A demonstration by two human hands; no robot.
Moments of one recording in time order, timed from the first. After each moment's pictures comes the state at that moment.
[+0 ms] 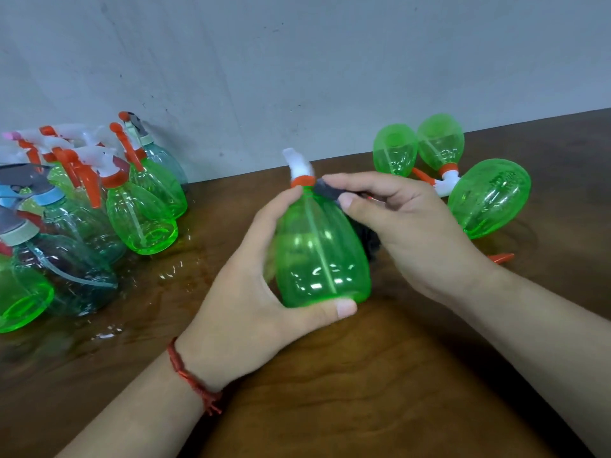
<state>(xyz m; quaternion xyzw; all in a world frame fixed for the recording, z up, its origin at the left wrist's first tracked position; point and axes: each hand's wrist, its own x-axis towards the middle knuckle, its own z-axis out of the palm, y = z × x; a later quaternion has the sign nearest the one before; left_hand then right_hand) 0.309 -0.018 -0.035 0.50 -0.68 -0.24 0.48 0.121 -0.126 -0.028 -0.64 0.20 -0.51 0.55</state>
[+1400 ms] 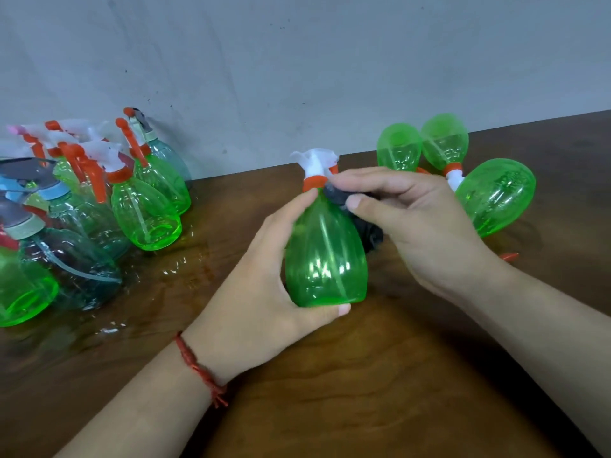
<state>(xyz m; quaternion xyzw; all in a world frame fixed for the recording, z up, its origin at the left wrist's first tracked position) 0.313 -0.022 -0.036 0.53 -0.72 -0.19 0.40 0.119 -0.128 -0.028 -0.64 0.18 -0.53 0.52</state>
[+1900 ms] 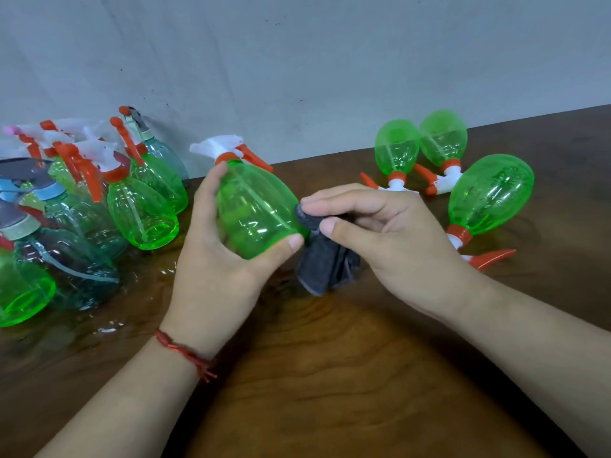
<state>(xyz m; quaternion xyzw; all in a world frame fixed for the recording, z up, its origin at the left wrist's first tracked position) 0.327 -0.030 -0.031 0.56 -0.59 -0.13 0.57 0.131 -0.113 -0.039 -0.69 0.16 -0.50 0.50</state>
